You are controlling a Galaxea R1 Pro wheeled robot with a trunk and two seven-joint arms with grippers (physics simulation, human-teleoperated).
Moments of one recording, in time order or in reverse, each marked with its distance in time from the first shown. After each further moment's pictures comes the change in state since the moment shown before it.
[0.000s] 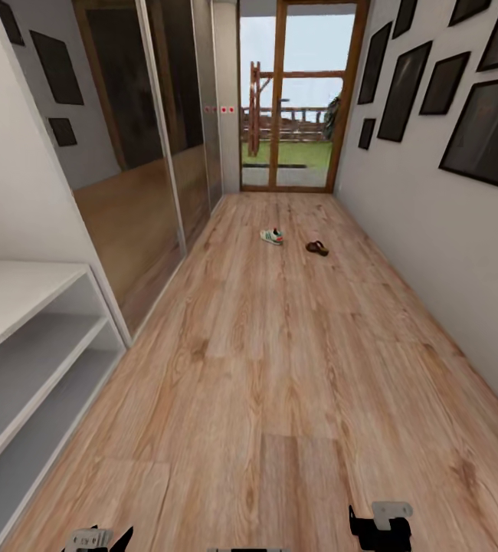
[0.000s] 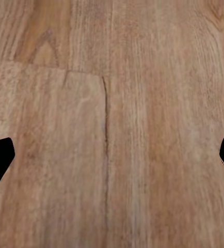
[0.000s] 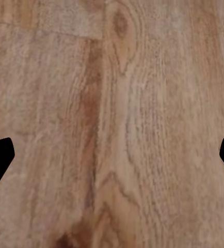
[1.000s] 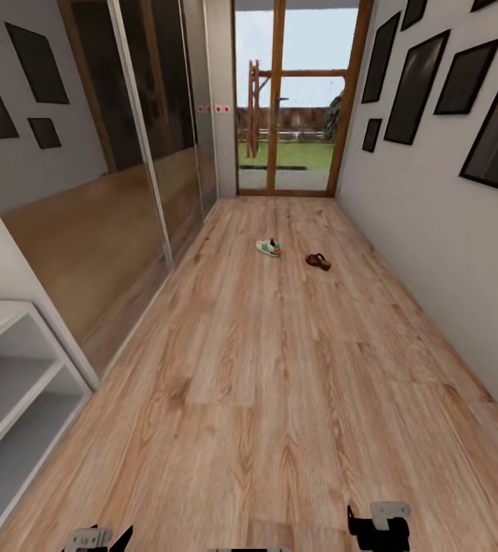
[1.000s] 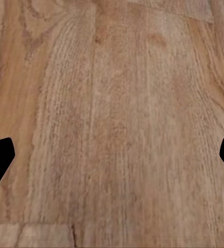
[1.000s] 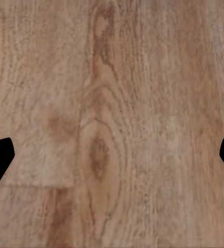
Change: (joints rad) left arm 0.000 0.000 0.000 -0.001 0.003 -0.001 0.000; right arm 0.000 0.004 0.000 0.000 0.001 0.000 0.002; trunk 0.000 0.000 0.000
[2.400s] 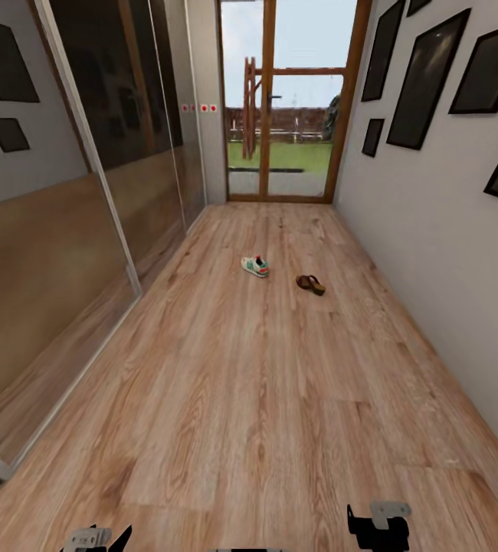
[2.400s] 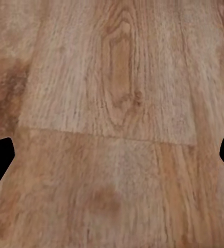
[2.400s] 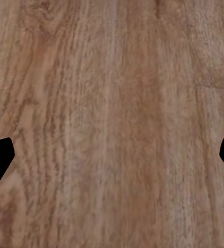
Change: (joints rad) left arm 0.000 0.002 0.003 0.000 0.002 -0.001 0.002; right arm 0.000 0.004 -0.003 -0.003 -0.006 -0.002 -0.005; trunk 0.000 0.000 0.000
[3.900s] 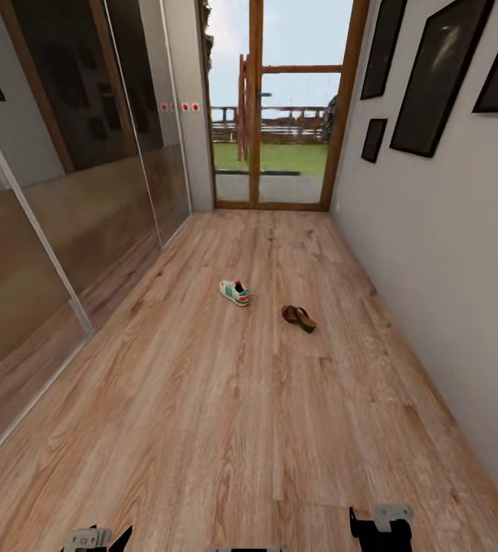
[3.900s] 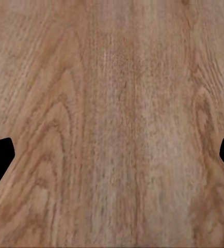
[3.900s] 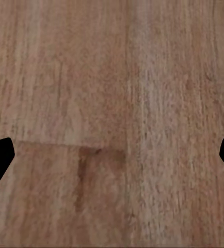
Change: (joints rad) left arm 0.000 -0.001 0.000 0.001 -0.002 0.000 0.000; right arm 0.005 -0.008 0.001 0.003 0.005 0.001 0.002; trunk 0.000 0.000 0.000
